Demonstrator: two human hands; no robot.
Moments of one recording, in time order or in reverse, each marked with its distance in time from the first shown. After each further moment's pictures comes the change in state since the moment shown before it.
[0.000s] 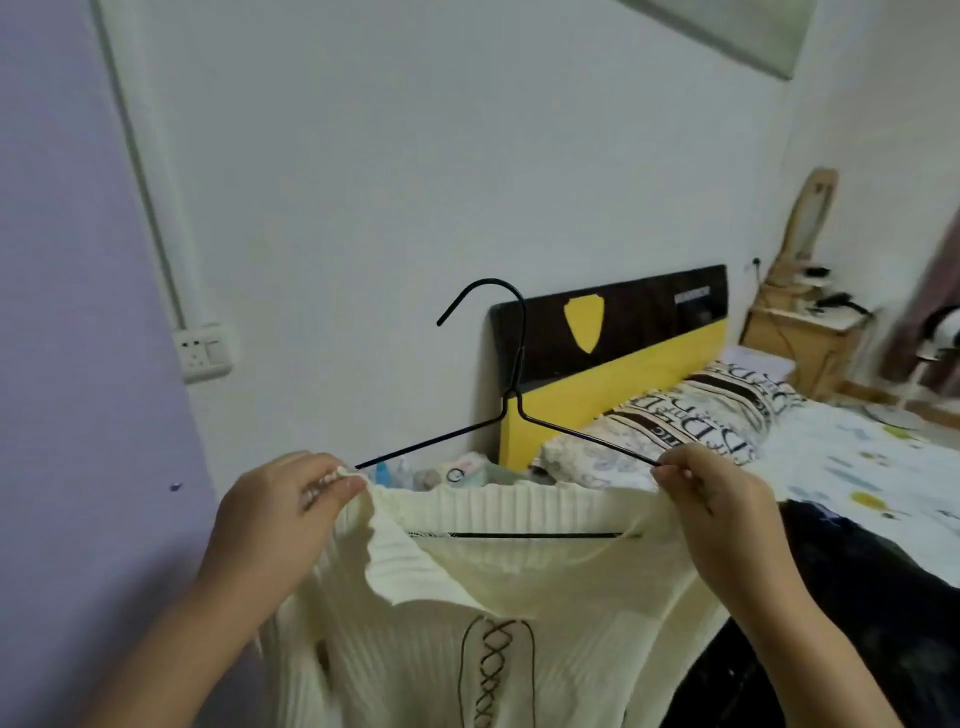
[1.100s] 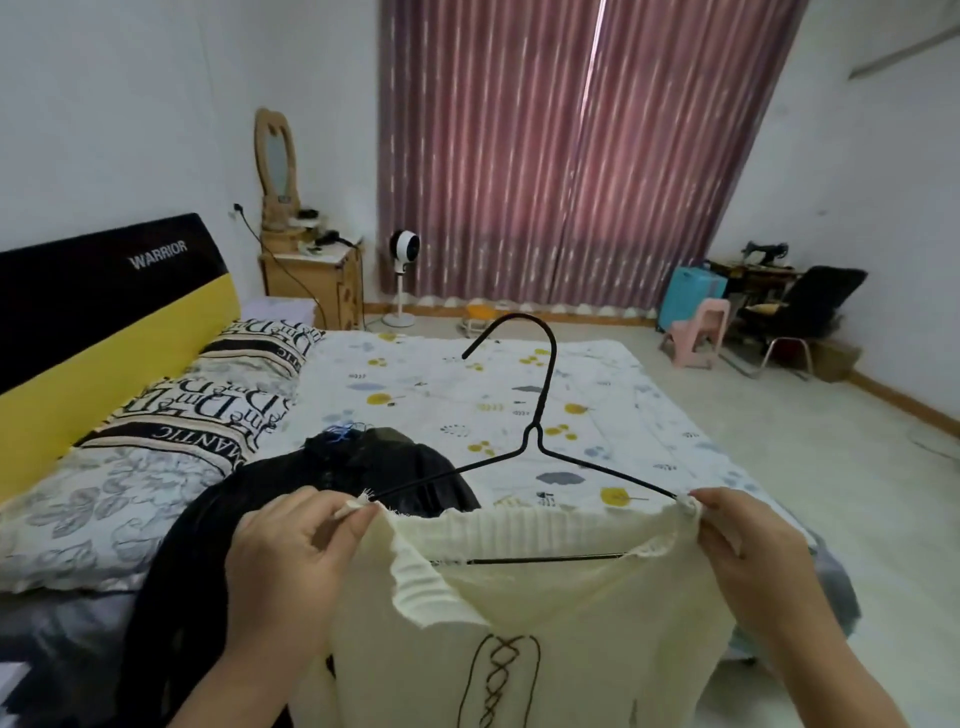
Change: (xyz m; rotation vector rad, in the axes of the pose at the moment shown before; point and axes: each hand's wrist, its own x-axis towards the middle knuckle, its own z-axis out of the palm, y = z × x) left_hand -0.080 0.379 0.326 -0.679 -0.355 0.495; right_hand -0.222 0.213 -0.359 -0.786 0.504 0.659
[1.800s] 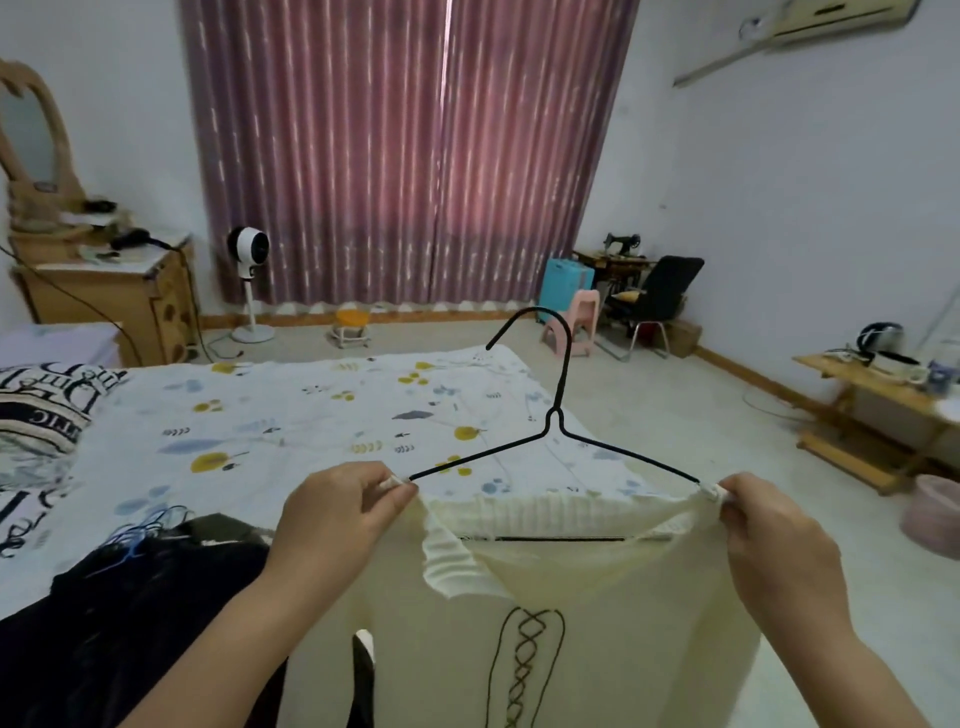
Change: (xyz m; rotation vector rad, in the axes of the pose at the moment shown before) left_hand 0.187 0.034 0.278 -0.238 -0.451 0.075; right_hand 0.169 0.139 0.029 -0.460 0.129 0.367
